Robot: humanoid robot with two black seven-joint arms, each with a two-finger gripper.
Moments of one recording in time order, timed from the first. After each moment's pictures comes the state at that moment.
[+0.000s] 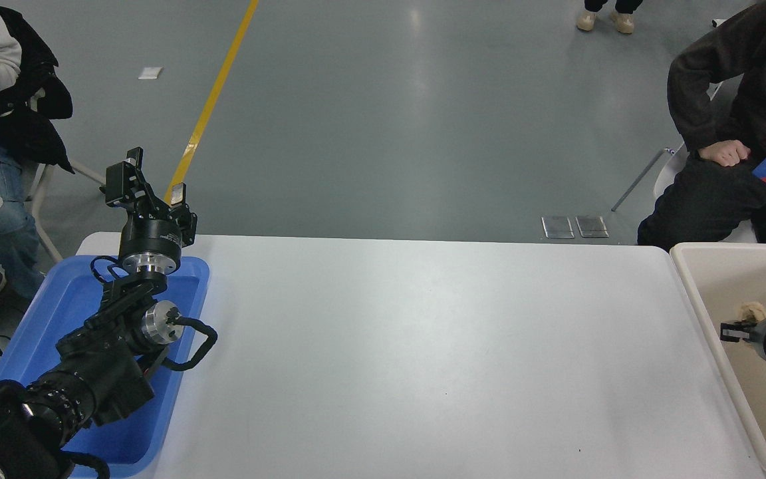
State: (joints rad) left arm -0.77 0.14 -0.65 -0.33 0.05 -0.12 -0.77; right arm 0.77 -0.48 -0.61 0.21 -0.79 0.03 0.03
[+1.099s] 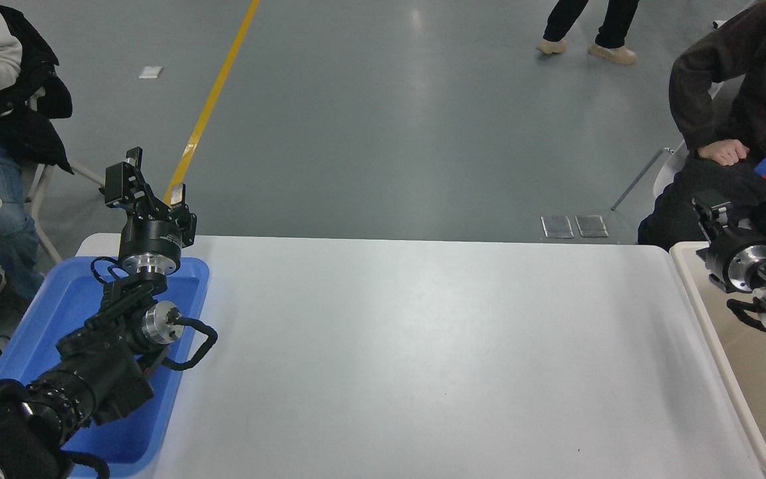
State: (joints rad) left arm -0.77 0.14 -0.65 -0.33 0.05 -0.12 -0.77; right arm 0.74 -0.47 0.61 0.53 -0.35 0.04 0.04
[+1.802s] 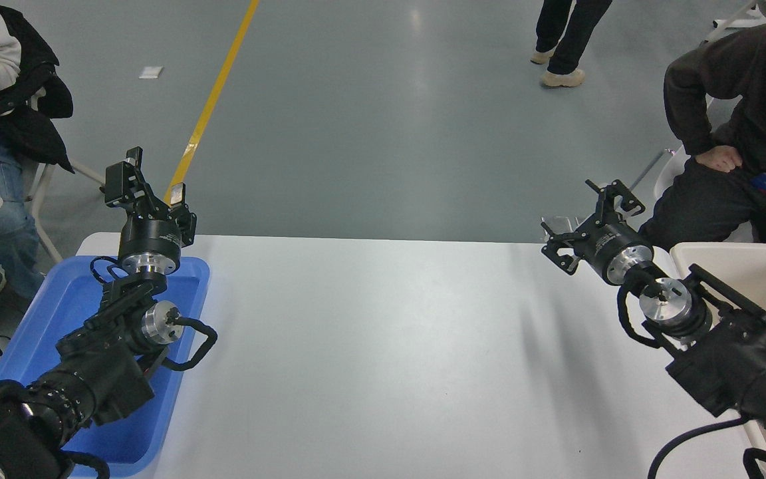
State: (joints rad) left arm -0.77 0.14 -0.65 -0.33 0.05 -0.12 -0.77; right arm 0.61 -0.23 0.77 0.62 0.24 0.41 0.04
